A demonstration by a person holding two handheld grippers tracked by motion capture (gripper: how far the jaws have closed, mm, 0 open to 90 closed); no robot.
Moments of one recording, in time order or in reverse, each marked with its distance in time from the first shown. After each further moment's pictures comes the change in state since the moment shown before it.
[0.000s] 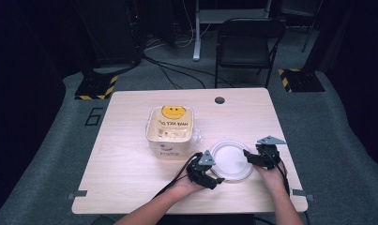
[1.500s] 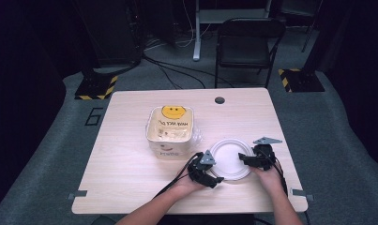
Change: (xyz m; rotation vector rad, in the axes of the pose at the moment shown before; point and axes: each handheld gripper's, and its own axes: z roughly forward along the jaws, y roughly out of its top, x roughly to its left) left arm 0.009 -0.008 0.015 0.030 0.009 -0.013; right arm 0.004 -0.003 0.015 0.063 0.114 0.017
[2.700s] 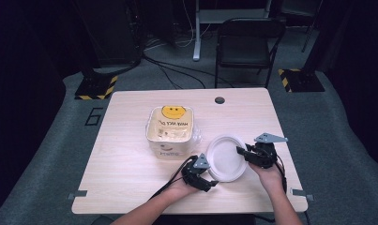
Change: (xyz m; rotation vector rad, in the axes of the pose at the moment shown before) left arm -0.003 -0.015 -0.020 0.007 -0.012 0.014; right arm 0.030 0.027 -0.044 -0.144 0.111 -0.050
